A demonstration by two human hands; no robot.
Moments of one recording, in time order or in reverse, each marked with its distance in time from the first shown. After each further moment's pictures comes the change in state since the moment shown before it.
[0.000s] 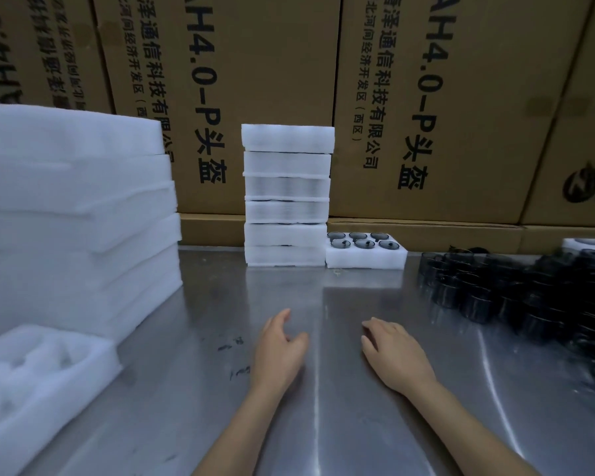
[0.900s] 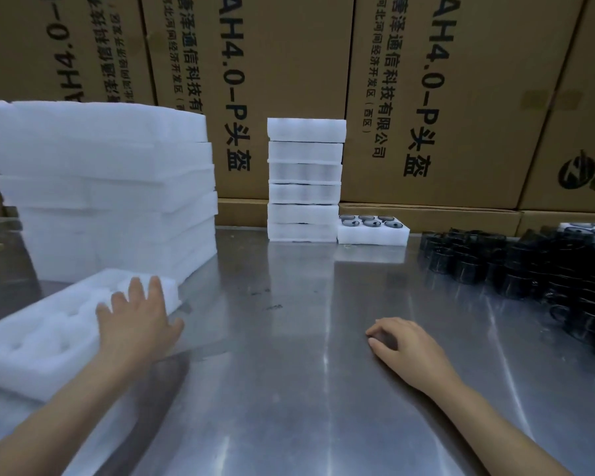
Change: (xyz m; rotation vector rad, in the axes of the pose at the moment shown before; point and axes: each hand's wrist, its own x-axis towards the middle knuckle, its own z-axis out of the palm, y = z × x) left_hand -0.098 -0.048 -0.210 1.205 0.237 -0.129; right_hand -0.132 -0.024 -0.029 0.165 0.047 -0.115
